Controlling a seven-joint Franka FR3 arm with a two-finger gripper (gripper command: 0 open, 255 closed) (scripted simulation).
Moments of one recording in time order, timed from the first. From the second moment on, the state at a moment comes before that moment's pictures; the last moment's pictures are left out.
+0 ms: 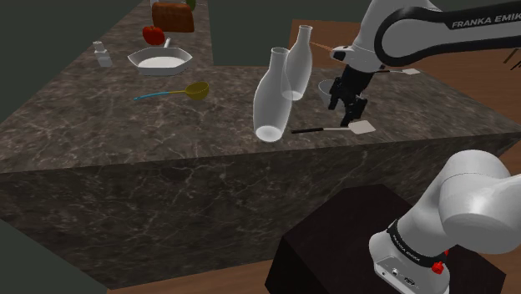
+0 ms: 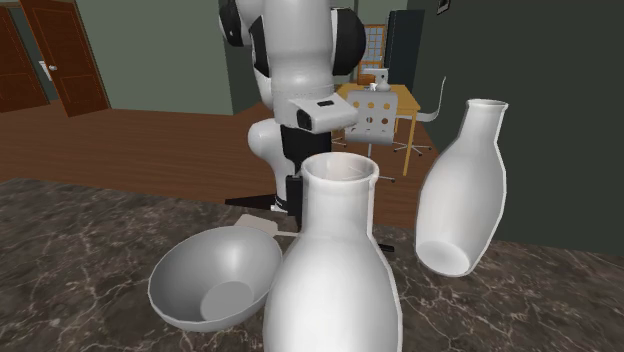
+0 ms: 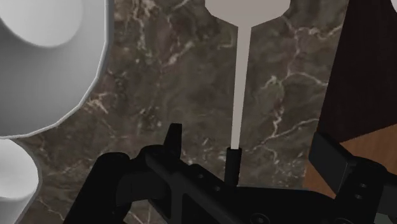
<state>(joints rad) 0.27 -0.66 -0.33 -2.59 -0.15 1.98 -1.03</state>
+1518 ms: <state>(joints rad) 0.27 -0.65 -0.34 -2.61 -0.16 2.01 -1.05</state>
